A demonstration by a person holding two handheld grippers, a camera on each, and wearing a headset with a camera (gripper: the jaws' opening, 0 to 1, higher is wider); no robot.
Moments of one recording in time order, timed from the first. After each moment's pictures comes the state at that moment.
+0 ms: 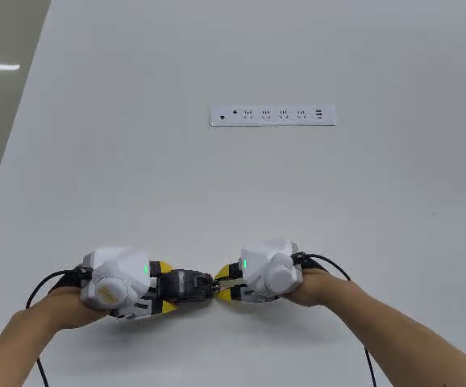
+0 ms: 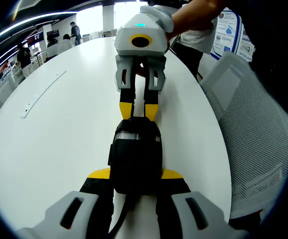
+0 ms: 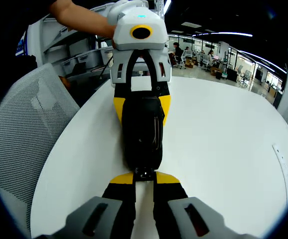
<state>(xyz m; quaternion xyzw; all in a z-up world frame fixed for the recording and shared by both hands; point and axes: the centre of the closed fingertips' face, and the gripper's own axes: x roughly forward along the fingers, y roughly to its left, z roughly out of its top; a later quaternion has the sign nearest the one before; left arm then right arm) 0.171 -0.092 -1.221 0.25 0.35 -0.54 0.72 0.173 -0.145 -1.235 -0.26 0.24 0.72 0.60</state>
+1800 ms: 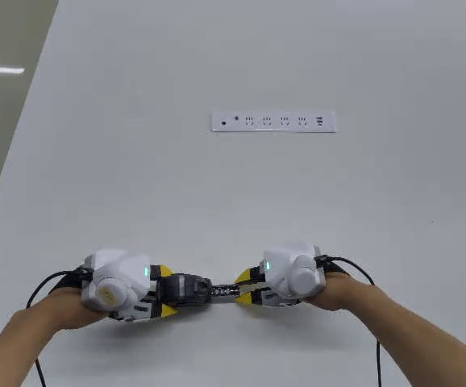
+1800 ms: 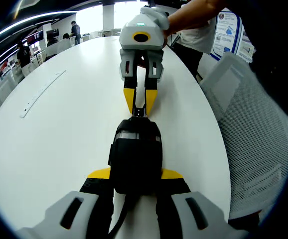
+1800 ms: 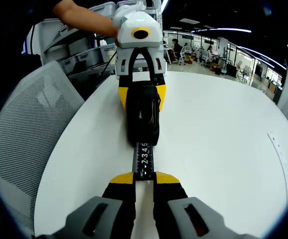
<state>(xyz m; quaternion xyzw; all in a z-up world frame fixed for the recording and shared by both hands) 0.170 -0.093 -1.221 0.25 0.35 -0.54 0.72 0.178 -0.184 -1.234 -0.27 0.25 0.71 0.60</state>
